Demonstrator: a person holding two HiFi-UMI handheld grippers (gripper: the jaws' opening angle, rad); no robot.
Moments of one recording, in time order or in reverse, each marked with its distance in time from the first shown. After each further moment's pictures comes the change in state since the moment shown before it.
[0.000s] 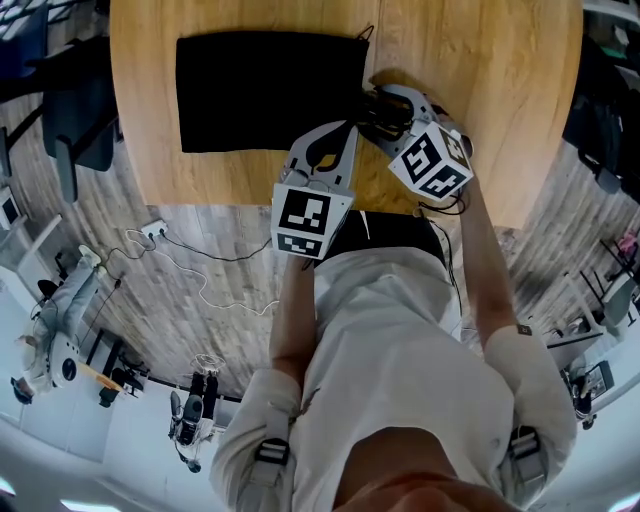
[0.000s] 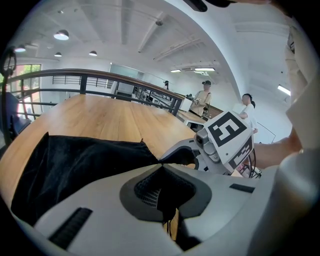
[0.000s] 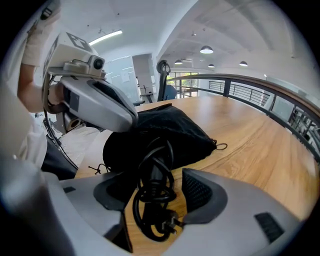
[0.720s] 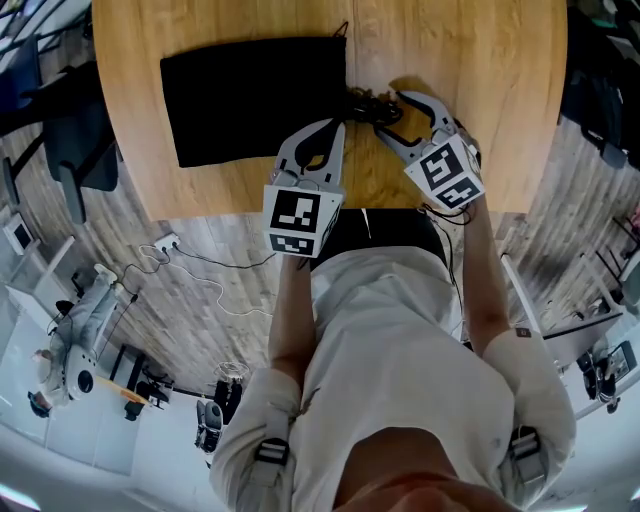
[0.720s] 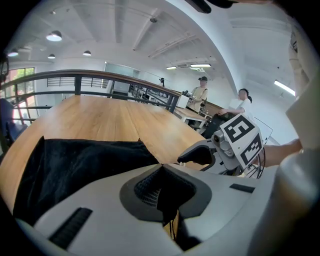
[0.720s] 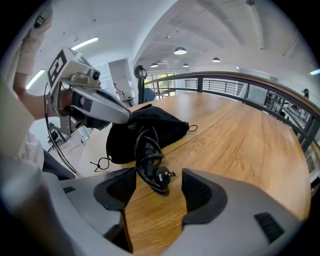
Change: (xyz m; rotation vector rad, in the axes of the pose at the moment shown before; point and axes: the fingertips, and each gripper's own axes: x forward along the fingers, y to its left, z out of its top) left arm 0.008 -0.005 0.002 0.049 0.031 -0.016; right arm -0.042 -0.011 -0.043 0.217 -0.034 -0.154
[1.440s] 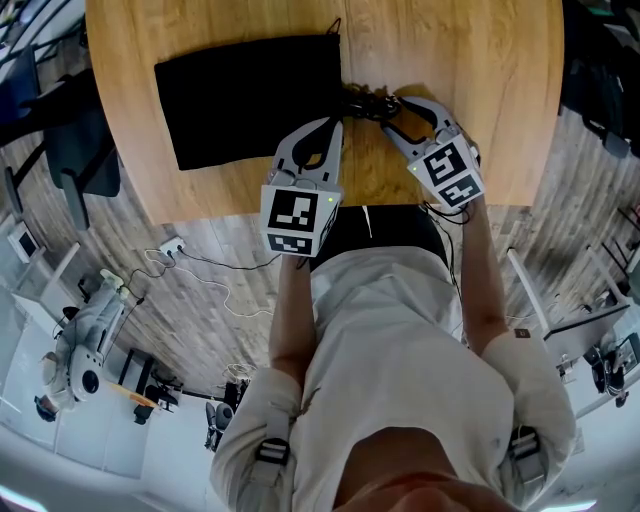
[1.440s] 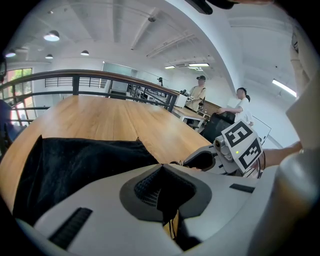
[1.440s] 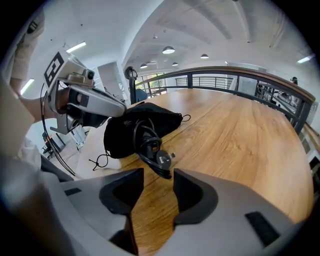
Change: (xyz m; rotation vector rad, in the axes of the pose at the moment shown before) left arm 0.000 -0.002 -0.007 0.016 0.007 -0.012; right arm 0.000 0.005 -0.025 0.122 -0.006 -0.033
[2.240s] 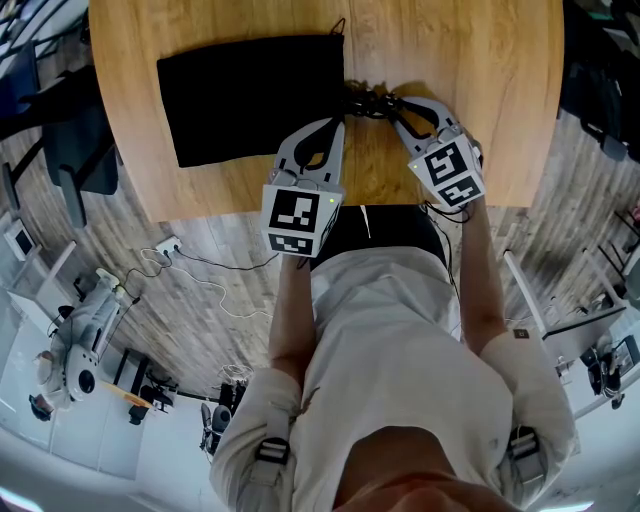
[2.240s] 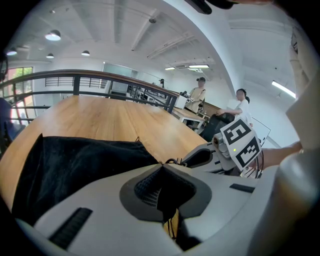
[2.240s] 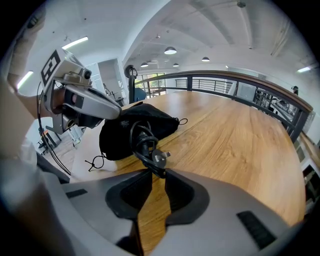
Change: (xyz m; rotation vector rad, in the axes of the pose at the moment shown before) left arm -0.005 -0.003 -0.001 -0.008 -0.014 -0.007; right arm -0.005 -0.006 0.007 -0.040 0.003 -0.052
